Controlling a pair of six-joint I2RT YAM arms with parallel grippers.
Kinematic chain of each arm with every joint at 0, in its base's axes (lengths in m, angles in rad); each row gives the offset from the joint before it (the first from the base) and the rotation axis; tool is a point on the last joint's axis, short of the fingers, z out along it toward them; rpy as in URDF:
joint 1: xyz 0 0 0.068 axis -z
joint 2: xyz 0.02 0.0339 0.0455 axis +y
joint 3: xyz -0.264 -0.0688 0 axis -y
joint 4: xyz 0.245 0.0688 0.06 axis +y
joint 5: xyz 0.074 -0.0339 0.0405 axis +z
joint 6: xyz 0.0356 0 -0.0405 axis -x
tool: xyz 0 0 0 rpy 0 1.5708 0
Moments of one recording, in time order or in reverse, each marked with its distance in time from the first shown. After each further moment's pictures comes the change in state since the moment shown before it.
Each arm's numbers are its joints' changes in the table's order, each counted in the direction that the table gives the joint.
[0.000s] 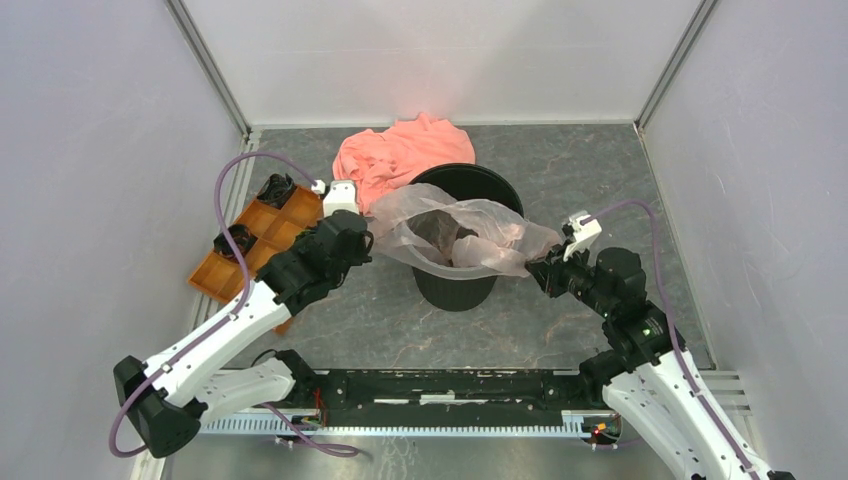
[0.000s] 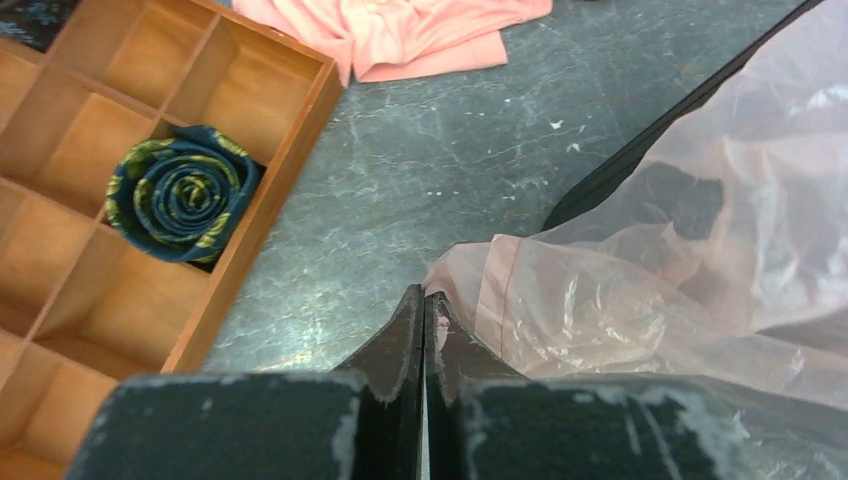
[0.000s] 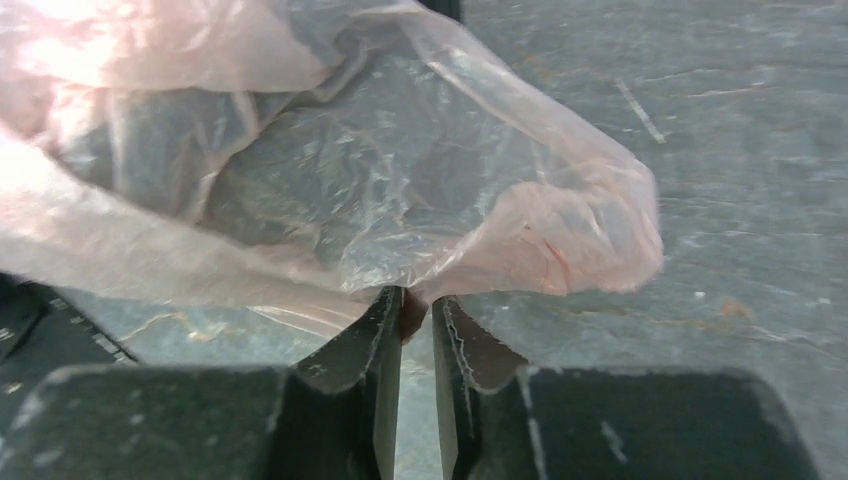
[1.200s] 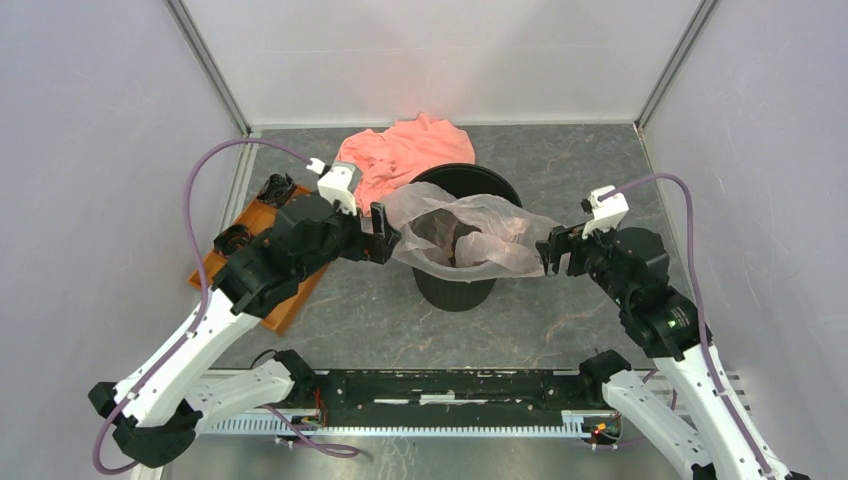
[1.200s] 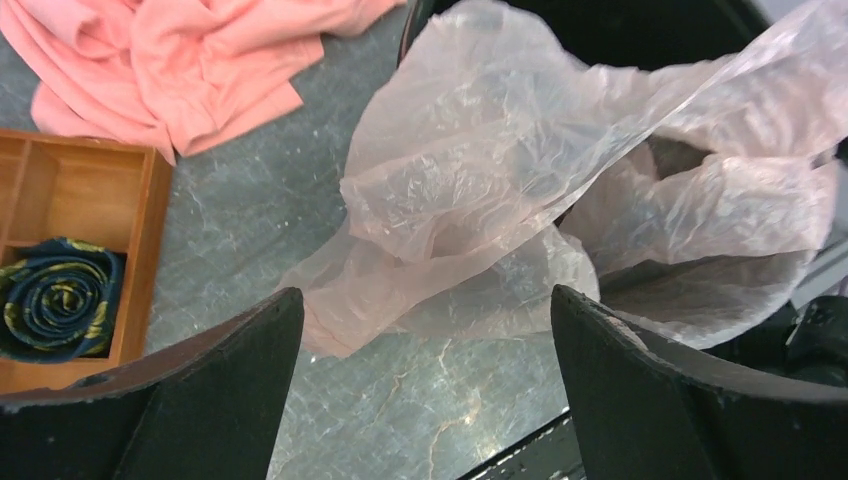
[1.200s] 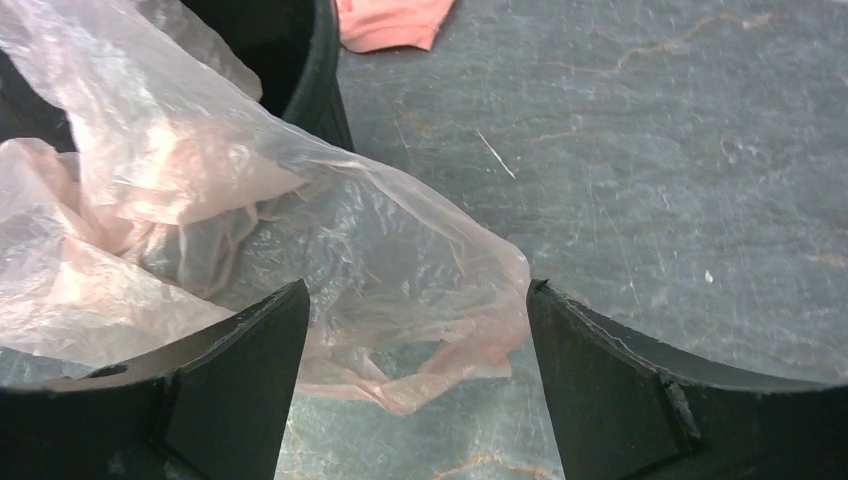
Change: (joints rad) left arm -0.010 -0.093 0.245 0.069 -0.383 -0.144; right arm 0.000 0.087 0.294 0.199 -0.274 0.089
